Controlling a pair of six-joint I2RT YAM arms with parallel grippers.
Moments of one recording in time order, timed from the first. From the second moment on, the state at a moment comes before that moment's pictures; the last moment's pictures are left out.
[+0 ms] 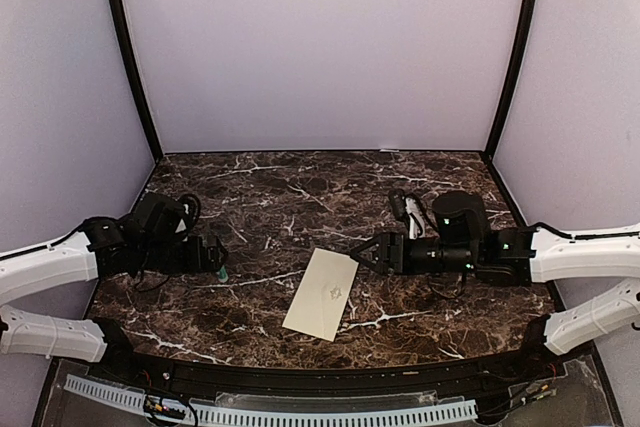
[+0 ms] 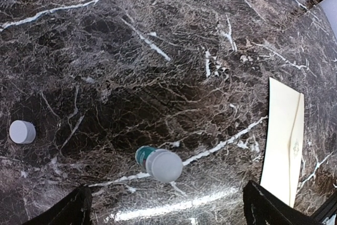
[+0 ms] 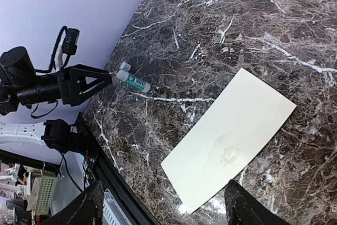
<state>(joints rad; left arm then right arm) -0.66 0.99 0.62 -0.49 -0.14 -0.64 1.01 1.17 0.66 0.04 -0.12 0.77</state>
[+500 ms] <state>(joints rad) -0.65 1.16 0.56 -0.33 -0.13 -0.62 1.01 1.22 0.66 0.07 -0.14 0.79</state>
